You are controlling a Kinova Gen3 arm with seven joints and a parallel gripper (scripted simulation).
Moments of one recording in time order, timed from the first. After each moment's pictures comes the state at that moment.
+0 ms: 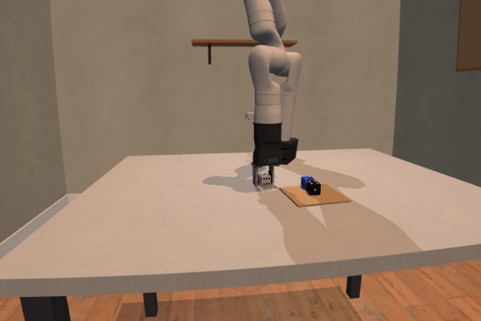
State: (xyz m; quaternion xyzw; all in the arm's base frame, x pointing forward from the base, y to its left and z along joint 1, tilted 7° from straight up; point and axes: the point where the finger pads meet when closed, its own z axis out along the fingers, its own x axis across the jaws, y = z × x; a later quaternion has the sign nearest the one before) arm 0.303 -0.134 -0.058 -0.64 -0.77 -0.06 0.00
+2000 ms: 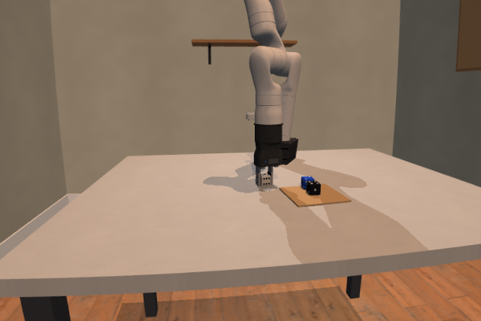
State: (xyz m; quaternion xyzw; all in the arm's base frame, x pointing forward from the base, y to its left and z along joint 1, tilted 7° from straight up) arm 0.303 -0.132 -0.060 -0.64 -0.77 -0.06 0.01
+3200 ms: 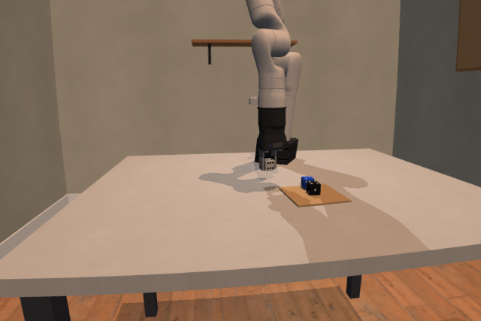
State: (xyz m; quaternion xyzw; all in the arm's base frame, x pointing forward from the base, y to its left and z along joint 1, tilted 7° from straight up) arm 0.297 -0.125 -0.015 -0.63 -0.78 -0.06 0.02
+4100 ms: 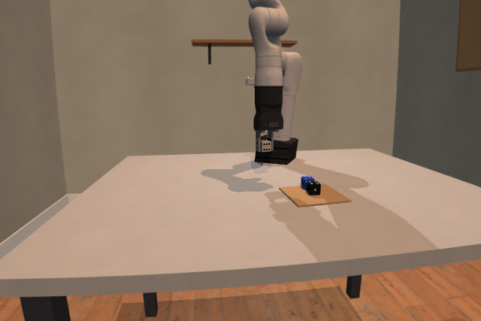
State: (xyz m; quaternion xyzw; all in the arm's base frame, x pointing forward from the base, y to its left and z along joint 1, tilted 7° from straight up) arm 0.296 -0.141 0.039 -0.64 -0.77 -0.06 0.01
